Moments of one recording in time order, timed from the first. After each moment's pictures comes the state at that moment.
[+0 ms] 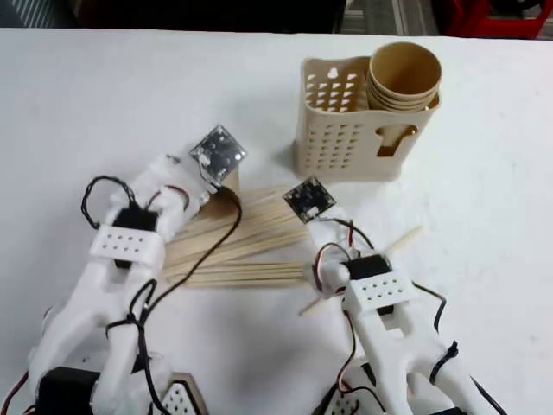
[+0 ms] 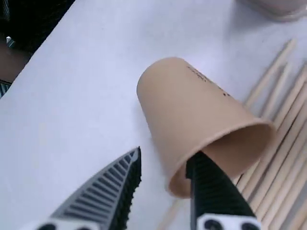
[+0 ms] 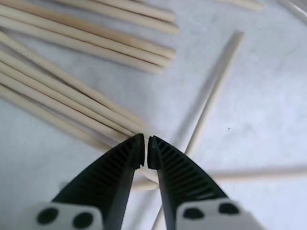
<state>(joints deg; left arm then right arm) 1.8 -24.4 52.8 27.0 -41.0 -17.9 -36.6 68.7 43.3 21.4</state>
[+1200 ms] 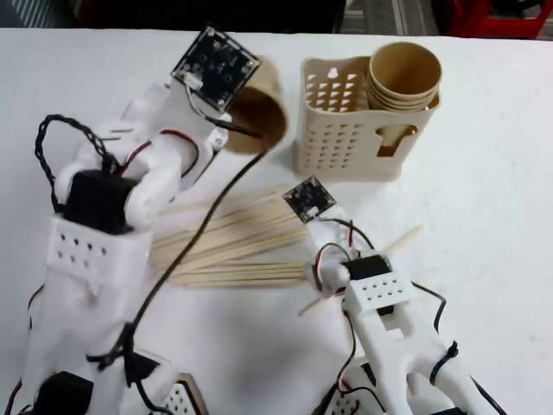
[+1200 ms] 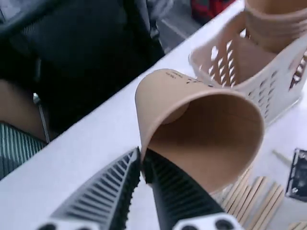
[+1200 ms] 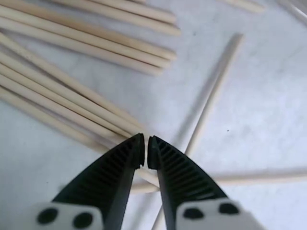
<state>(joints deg) 13.3 -27.0 -0.4 70.0 -24.0 -17.9 -36.6 68.8 42.5 21.5</state>
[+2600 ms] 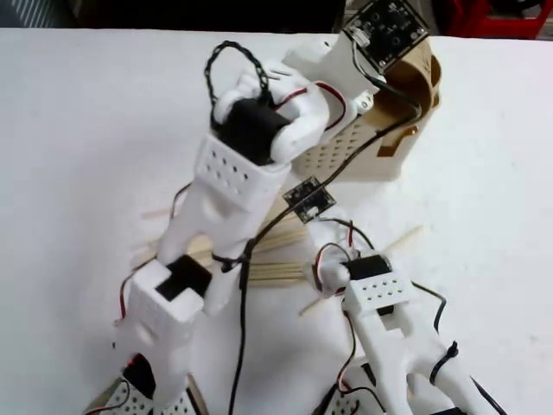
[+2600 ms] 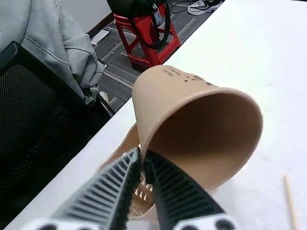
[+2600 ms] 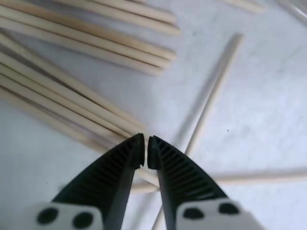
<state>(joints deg) 32.5 28.2 -70.0 81.5 -19.9 -17.9 -36.6 68.8 42.5 21.5</state>
